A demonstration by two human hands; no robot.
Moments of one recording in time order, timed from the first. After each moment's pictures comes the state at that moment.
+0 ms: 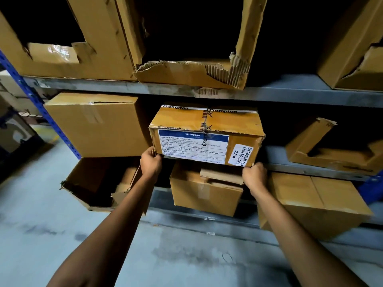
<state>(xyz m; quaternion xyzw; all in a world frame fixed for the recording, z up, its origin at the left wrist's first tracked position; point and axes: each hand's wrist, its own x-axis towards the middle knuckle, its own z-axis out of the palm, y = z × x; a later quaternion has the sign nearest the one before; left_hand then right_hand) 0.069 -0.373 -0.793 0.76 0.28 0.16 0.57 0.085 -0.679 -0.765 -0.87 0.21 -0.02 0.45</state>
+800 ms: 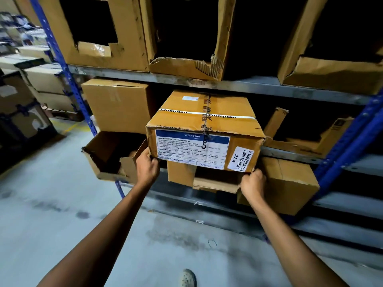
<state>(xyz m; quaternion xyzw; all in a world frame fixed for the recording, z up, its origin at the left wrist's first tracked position) -0.145 -0.481 -0.753 0.82 0.20 0.29 0.45 -0.095 -0.777 -0.753 -0.86 0.15 -0.06 0.49</state>
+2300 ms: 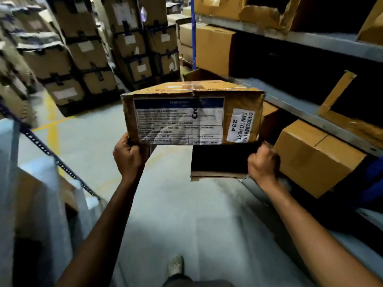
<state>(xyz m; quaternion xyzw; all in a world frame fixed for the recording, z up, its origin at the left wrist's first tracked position) -0.532 -0.818 -0.735 0.62 0.51 0.54 0.26 -0.267 -0.999 -0.738 -0.80 -0.38 -0.11 0.44</state>
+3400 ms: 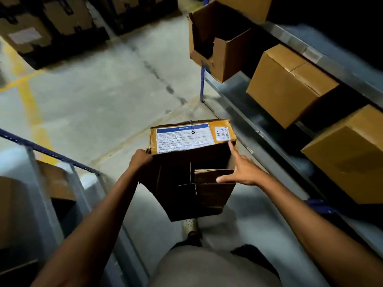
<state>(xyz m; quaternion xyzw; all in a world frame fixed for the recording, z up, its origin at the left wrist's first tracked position) -0.496 -0.589 -0.889 0.62 0.67 -0.05 0.40 -0.222 -0.788 -0.894 -0.79 -0.46 0.41 0.08</state>
